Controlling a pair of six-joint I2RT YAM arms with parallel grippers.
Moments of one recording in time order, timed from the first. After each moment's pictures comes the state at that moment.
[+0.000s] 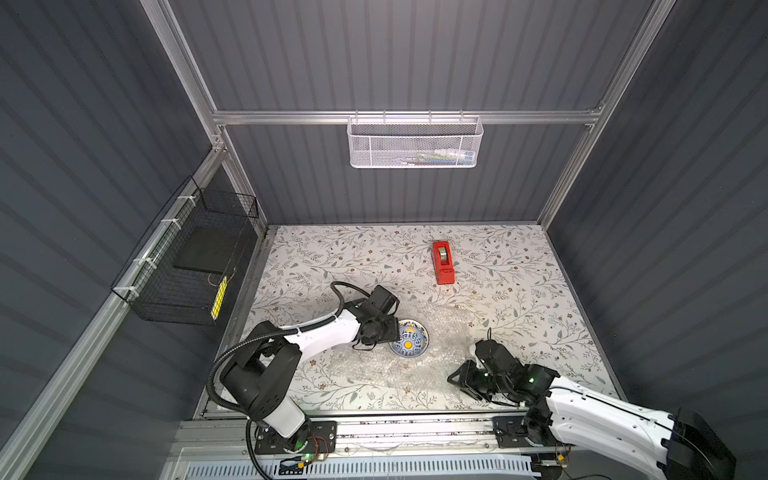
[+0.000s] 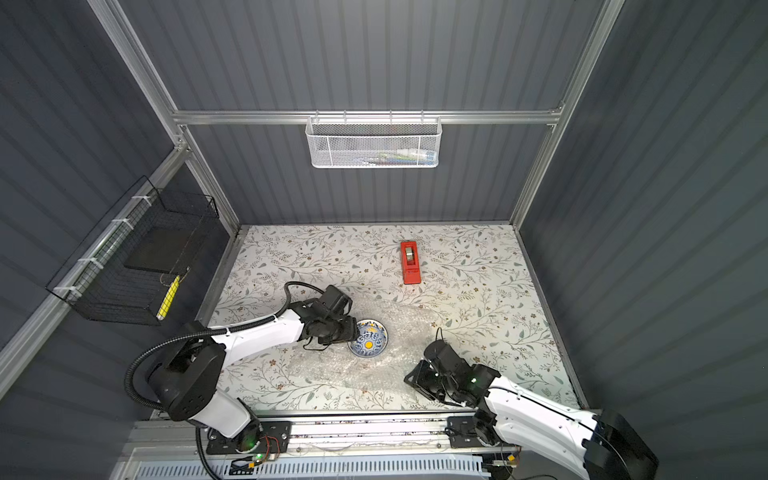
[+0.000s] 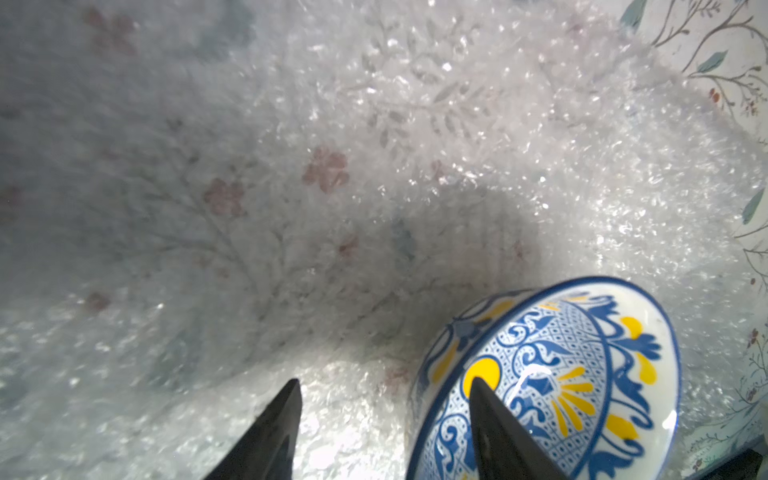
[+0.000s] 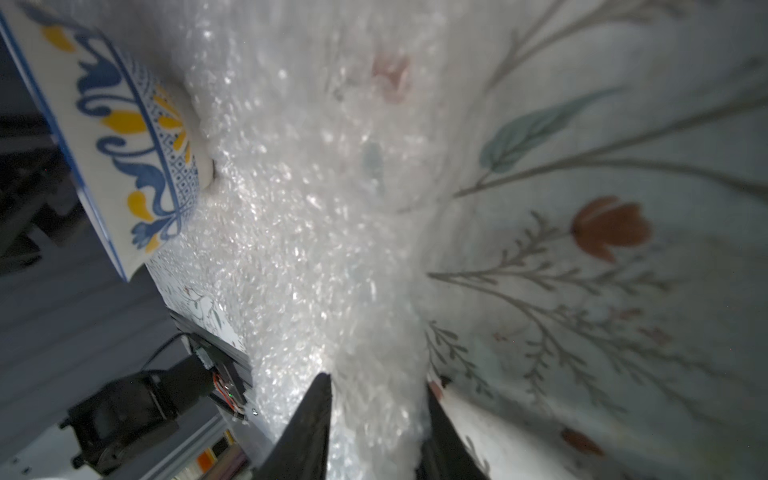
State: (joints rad) left arm -0.75 1.57 0.92 -0.48 0.08 -0.75; right arm 0.83 0.83 0.24 -0.31 -0.25 1.30
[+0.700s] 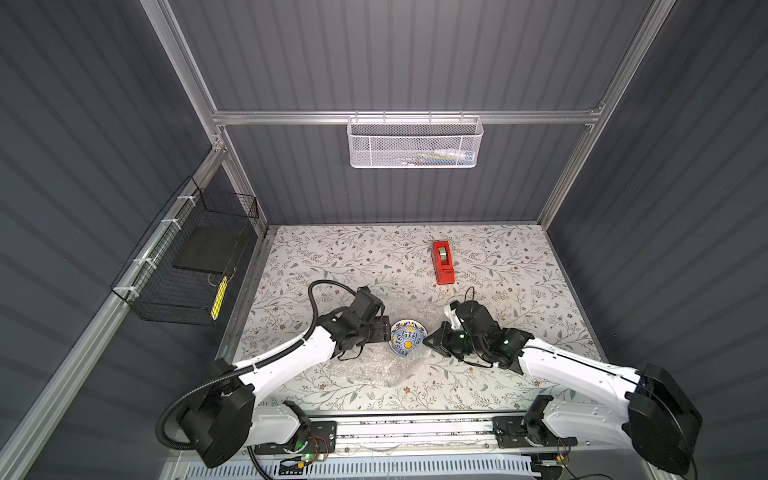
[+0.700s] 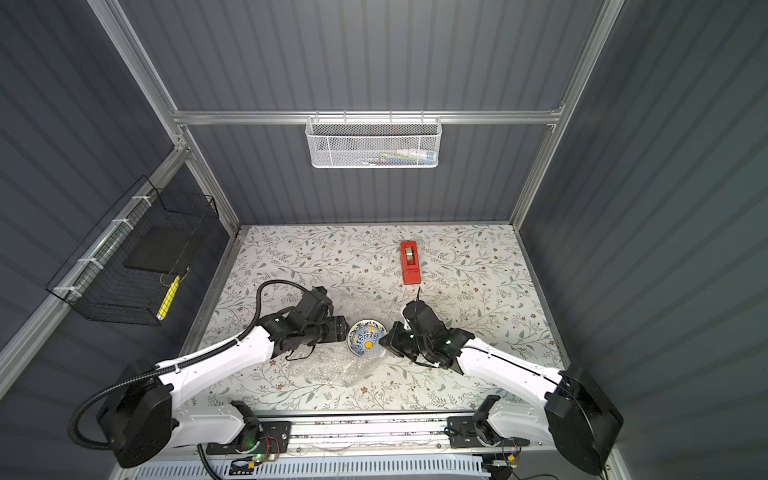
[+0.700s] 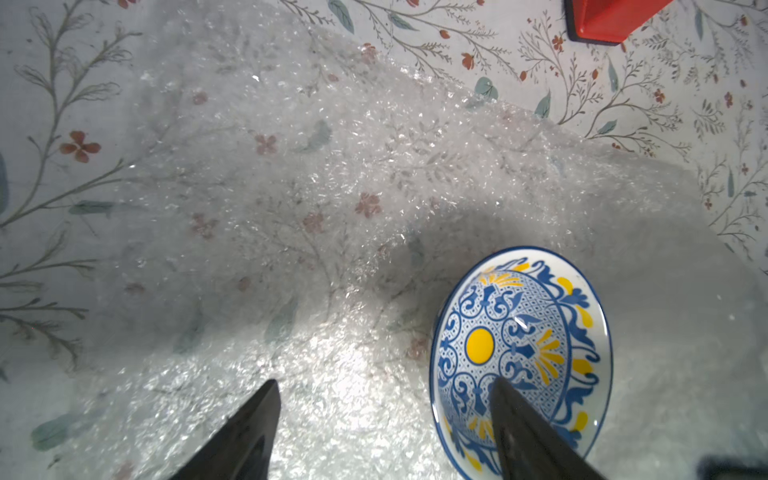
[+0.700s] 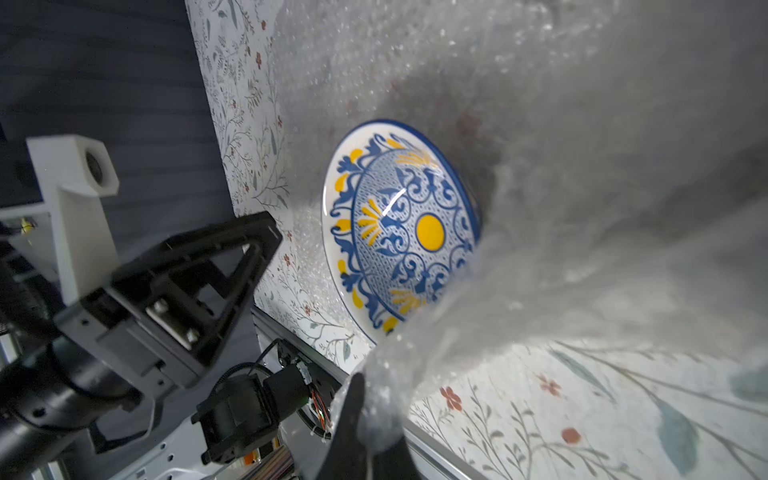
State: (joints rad) left arm -0.75 1.27 0.76 -0.44 -0.04 -0.68; right arm 0.77 1.23 0.62 -0.12 -0.32 1.19
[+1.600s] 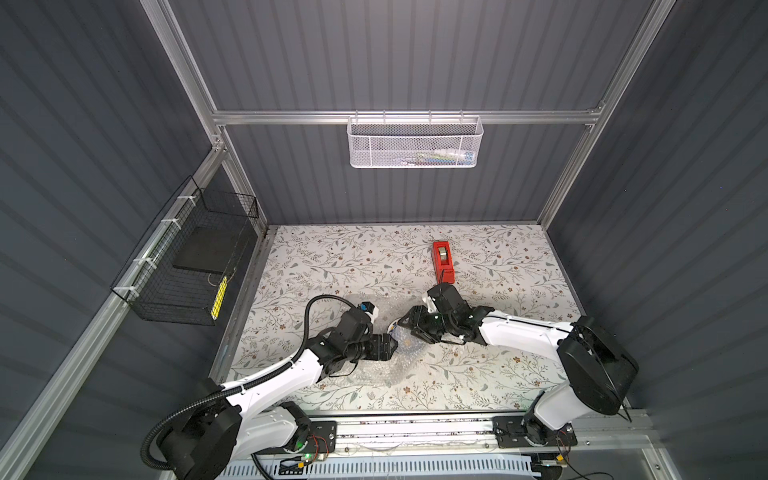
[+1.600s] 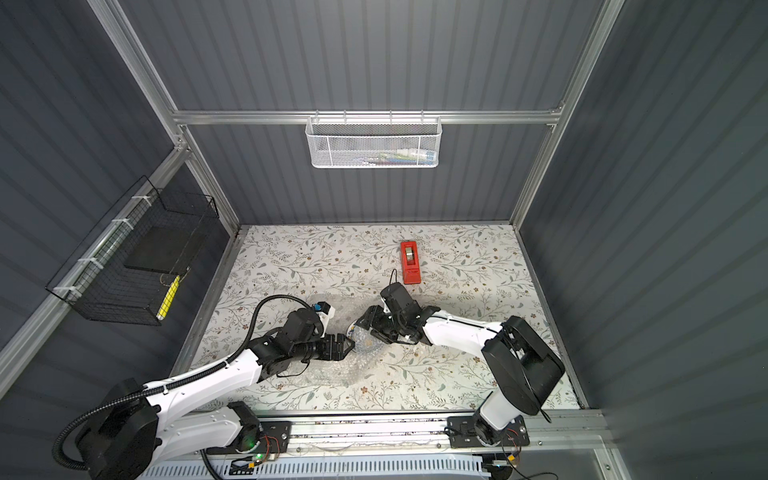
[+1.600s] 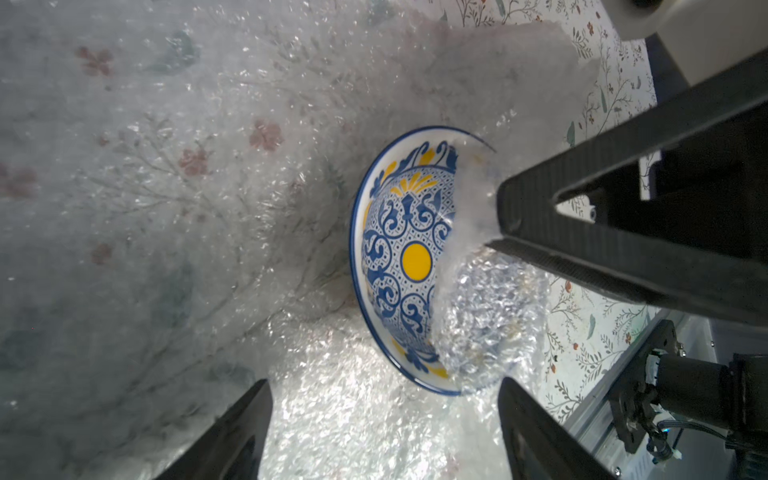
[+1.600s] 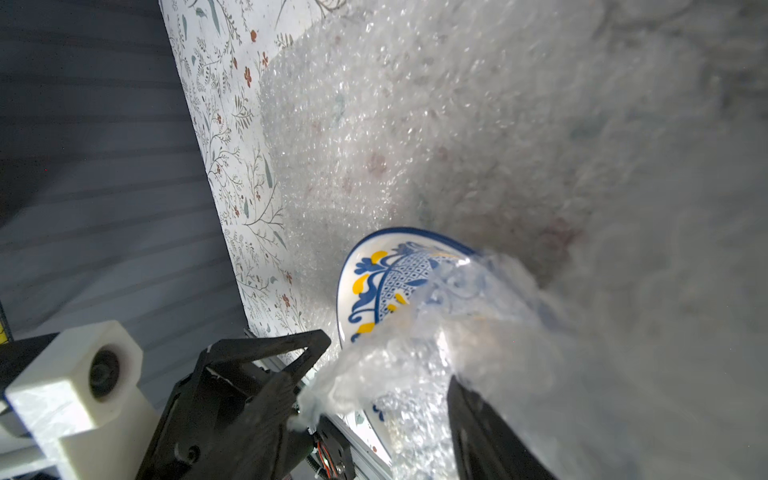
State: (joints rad) left arm -0.75 1.16 0.53 -0.19 0.19 -0.60; right arm 0.75 1.58 0.84 -0.05 -0.36 1.15
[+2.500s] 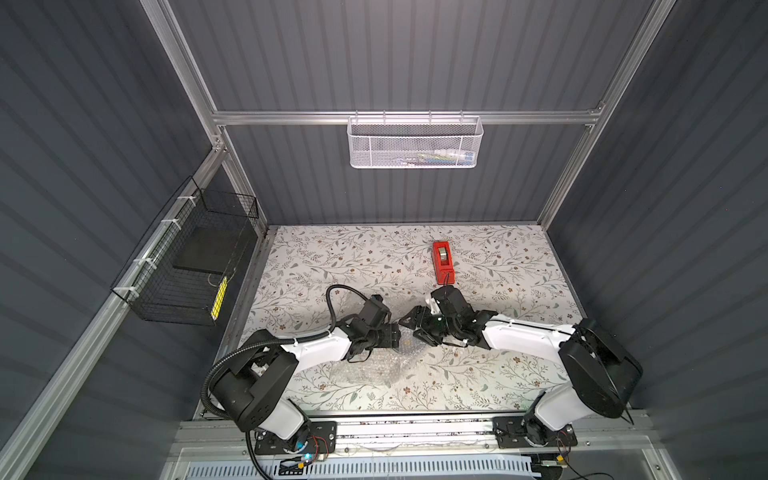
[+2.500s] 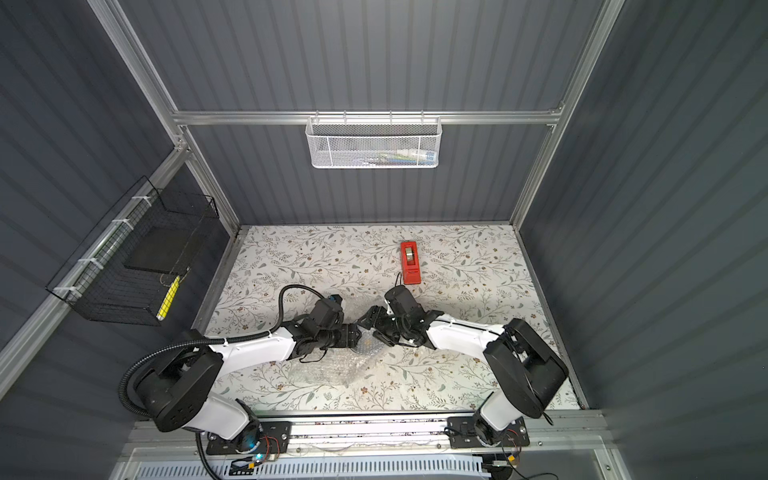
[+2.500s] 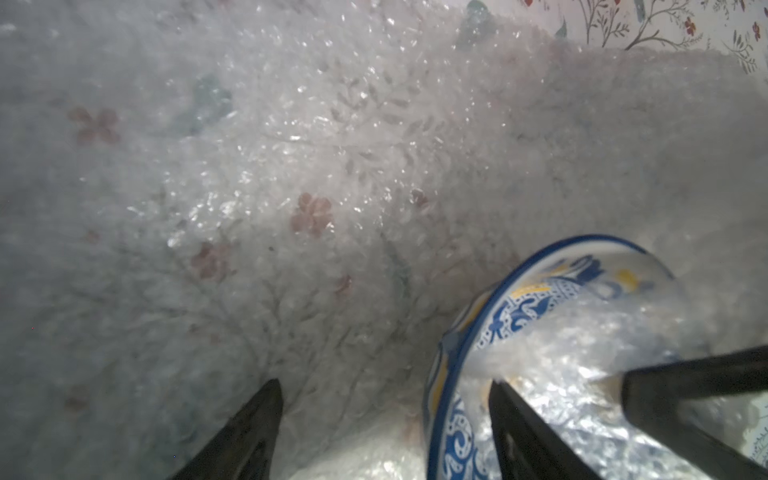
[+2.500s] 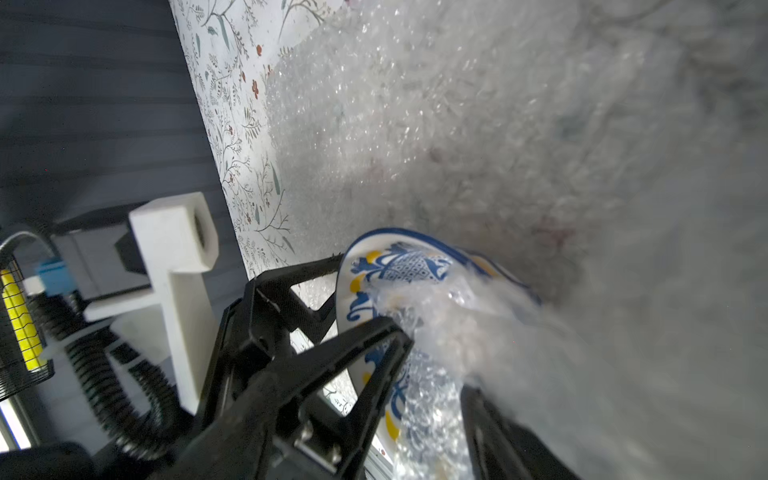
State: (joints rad) left arm -0.75 1.53 0.69 -0.10 0.04 -0.61; right arm 0.74 1.52 0.77 0.02 -0.36 1.19
